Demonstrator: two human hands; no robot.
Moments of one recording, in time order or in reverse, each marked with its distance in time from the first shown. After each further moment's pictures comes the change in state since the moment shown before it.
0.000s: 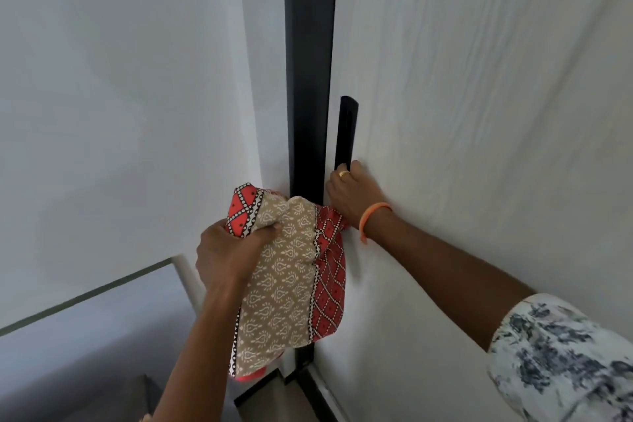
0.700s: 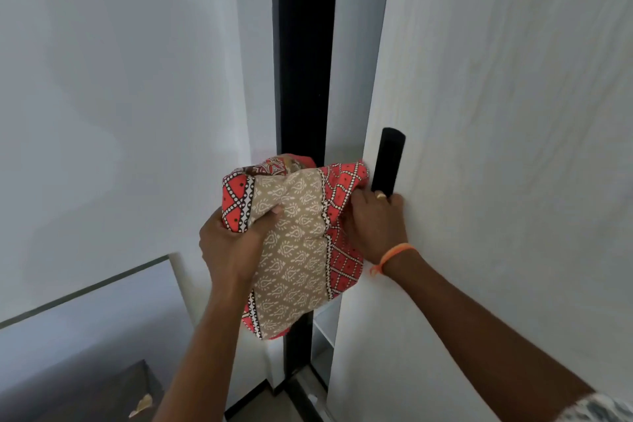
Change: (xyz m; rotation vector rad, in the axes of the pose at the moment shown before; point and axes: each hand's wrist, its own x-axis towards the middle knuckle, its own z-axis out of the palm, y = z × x) left_hand -0.061 0.011 -0.022 -0.477 -0.089 0.158; right_hand -0.114 -0.005 -0.041 0.767 0.217 0.562
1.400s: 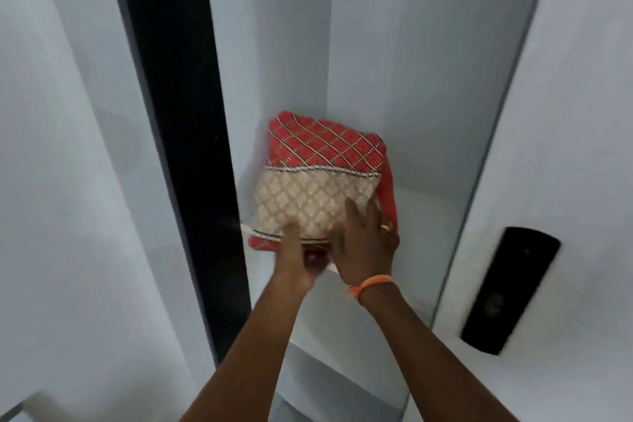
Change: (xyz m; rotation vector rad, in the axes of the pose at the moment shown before) left_hand 0.026 -0.030 0.223 -0.608 -0.555 -0.693; right_hand 0.007 0.069 -0.018 -0.042 -0.008 0.667
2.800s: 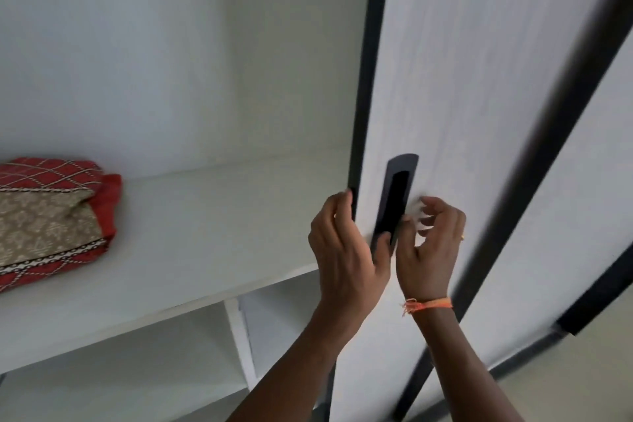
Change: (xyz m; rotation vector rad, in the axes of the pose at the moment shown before) left_hand -0.212 -0.272 0.149 0.925 -0.929 1.062; right_hand -0.205 0.252 -0.215 -0.106 1.058 0.492
